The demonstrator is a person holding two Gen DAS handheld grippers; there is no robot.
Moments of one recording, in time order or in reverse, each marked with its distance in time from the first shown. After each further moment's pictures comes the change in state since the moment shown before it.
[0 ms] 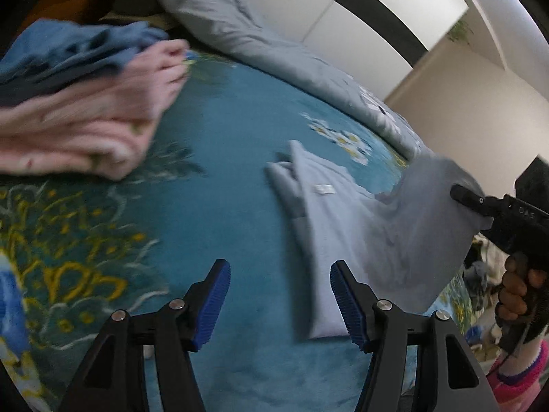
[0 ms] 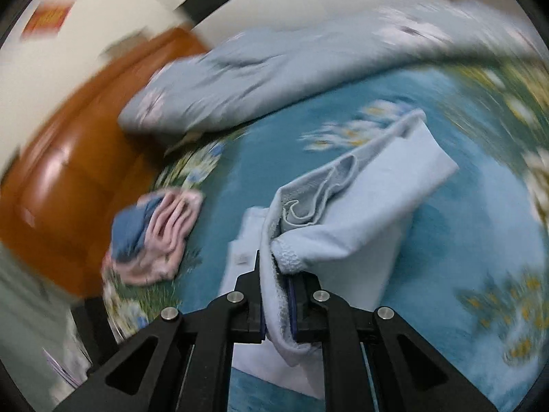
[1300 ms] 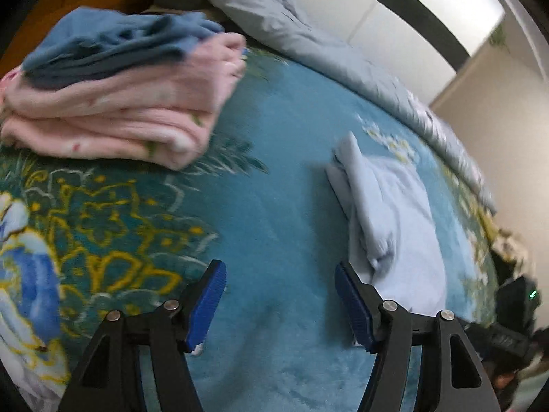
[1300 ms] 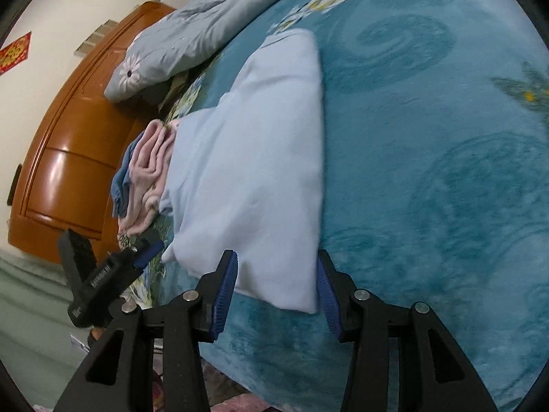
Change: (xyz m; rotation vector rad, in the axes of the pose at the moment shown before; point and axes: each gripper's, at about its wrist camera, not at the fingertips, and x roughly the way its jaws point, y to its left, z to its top) left arm 0.004 0.004 0.004 -0.083 -0.007 0.177; right arm 0.046 -0.077 -0.122 0.301 0.193 0.169
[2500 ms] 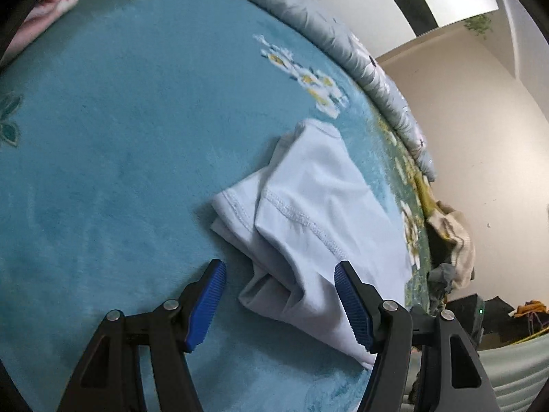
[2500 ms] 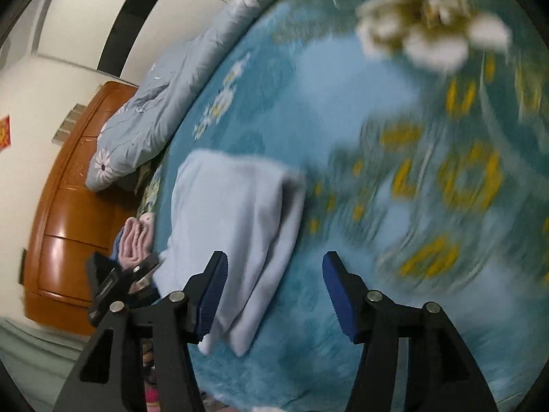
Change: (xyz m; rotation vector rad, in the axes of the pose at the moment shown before) left arm 0.108 -0.116 0.015 -0.001 0.303 -0.324; right arm -0.120 -0.121 0.019 0.252 -0.190 -0.013
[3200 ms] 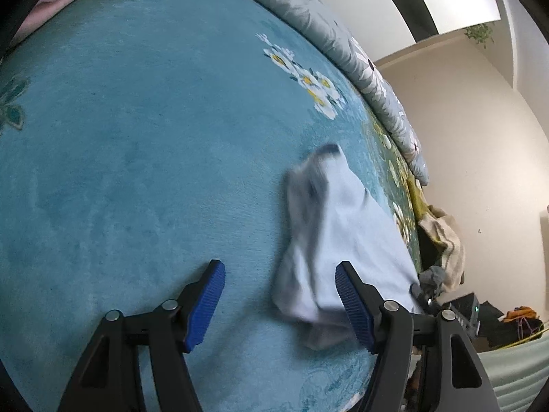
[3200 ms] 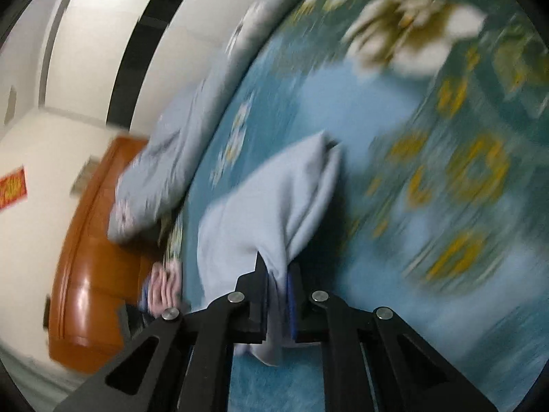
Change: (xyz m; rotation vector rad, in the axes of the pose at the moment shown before) left arm 0.001 0.003 -0.002 -0.027 0.018 -0.057; right arm -0.028 -0.009 0.012 0.127 -0.224 0.075
